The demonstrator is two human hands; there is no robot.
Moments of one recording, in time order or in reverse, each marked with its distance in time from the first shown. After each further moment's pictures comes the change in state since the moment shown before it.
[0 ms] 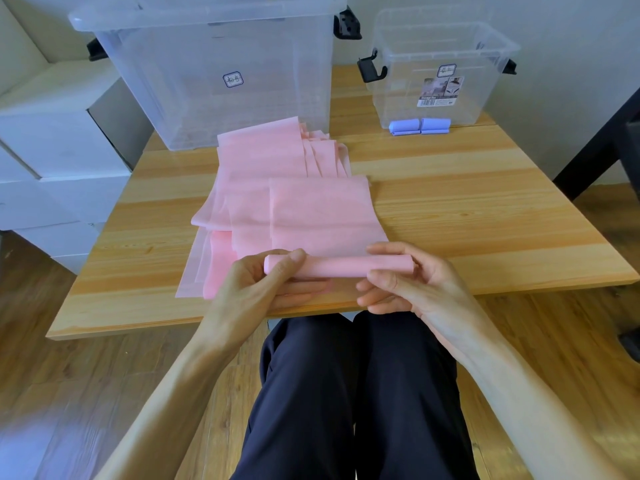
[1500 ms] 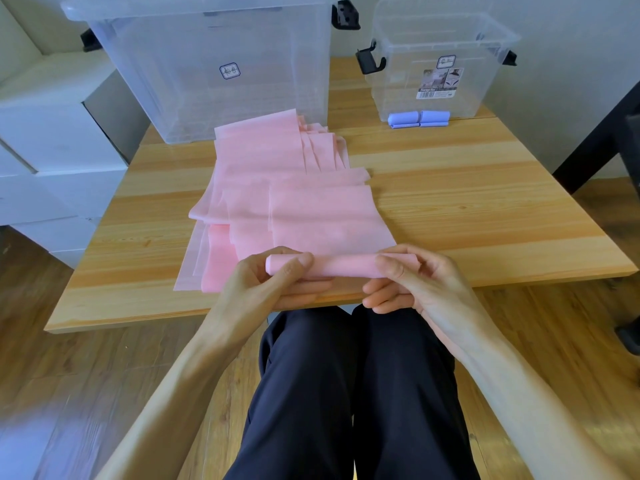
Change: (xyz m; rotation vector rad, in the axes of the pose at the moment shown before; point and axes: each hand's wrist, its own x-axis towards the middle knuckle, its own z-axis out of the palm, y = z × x) left_hand -0.003 -0.005 0.001 0.038 -0.052 -0.015; right_hand -0.005 0.002 0.001 0.020 0.056 0.000
